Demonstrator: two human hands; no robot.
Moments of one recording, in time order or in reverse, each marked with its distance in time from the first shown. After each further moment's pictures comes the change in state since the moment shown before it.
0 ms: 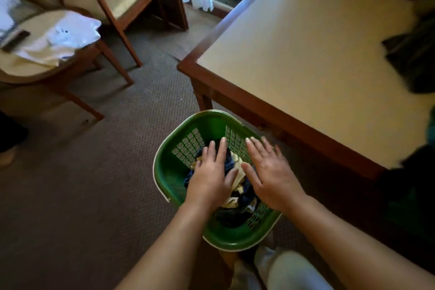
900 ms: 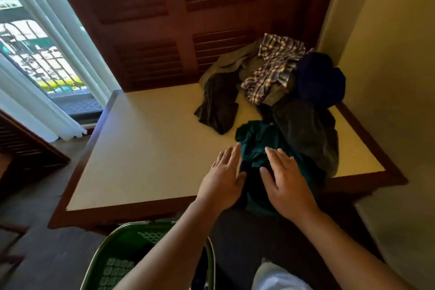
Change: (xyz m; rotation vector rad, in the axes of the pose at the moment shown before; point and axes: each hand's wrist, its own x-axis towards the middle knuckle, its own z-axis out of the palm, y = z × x) left_hand 0.011 0.352 -0.012 0.141 -0.185 0.875; right_hand -0.225 0.134 -0.182 0.126 0.791 0.625
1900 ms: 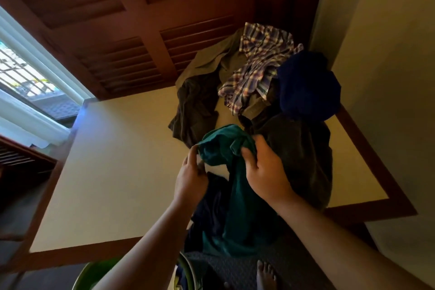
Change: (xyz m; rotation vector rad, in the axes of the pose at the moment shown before) left_hand 0.143 -0.025 0.027 -0.217 0.186 -0.373; right_hand 0.145 0.068 -0.009 0.423 0.217 -0.050
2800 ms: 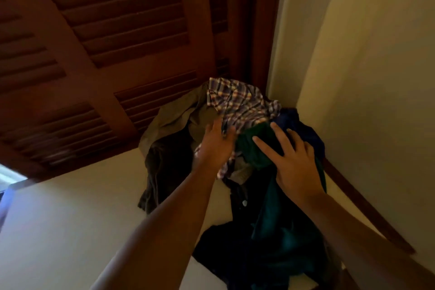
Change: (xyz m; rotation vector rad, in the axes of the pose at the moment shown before) left_hand 0.248 0.172 0.030 -0.197 -0.212 0.355; right_hand 0.141 0.033 -0.071 -1.081 -0.006 -0.011
